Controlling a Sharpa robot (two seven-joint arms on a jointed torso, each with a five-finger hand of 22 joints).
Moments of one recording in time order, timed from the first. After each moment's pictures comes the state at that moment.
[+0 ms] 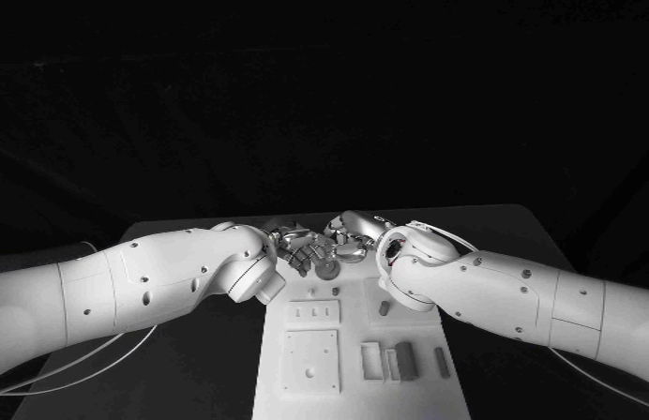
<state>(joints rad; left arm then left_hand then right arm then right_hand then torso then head) 1.38 -0.60 -0.23 1.37 -0.52 -0.36 -0.29 0.82 -0.01 0.41 -0.25 0.10 0.99 0.10 0.39 0.45 1.25 0.04 0.27 0.51 1.17 -0.02 0.49 1.01 0.07 1.14 -0.12 0.41 1.06 1.22 -0.51 -0.07 1.33 -1.33 -0.33 -0.25 1.10 0.00 0.59 -0.29 0.10 0.87 0.05 0.37 0.52 1.10 -0.03 1.22 0.99 1.21 -0.12 1.49 1.00 0.24 1.12 -0.04 1.00 1.31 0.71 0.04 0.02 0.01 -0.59</state>
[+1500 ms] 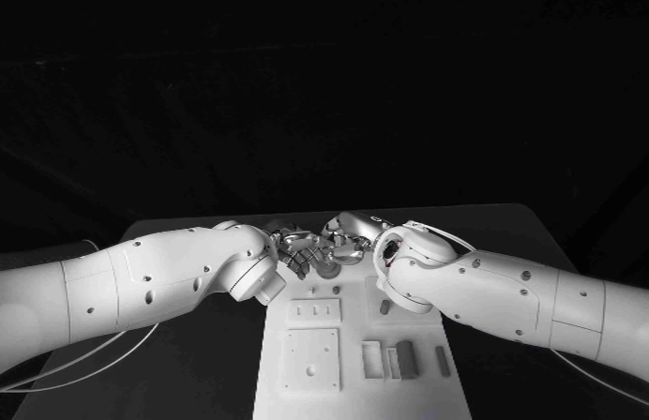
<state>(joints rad) 1.37 -0.60 -0.23 1.37 -0.53 -0.35 -0.34 0.81 -0.04 0.43 -0.23 0.12 0.99 0.11 0.39 0.48 1.25 0.03 0.26 0.54 1.17 -0.02 0.53 0.99 0.07 1.15 -0.12 0.41 1.09 1.22 -0.50 -0.07 1.36 -1.36 -0.31 -0.29 1.10 -0.01 0.60 -0.29 0.10 0.88 0.05 0.37 0.52 1.10 -0.03 1.22 0.99 1.21 -0.12 1.49 1.00 0.24 1.12 -0.04 1.00 1.31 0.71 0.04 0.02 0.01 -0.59</state>
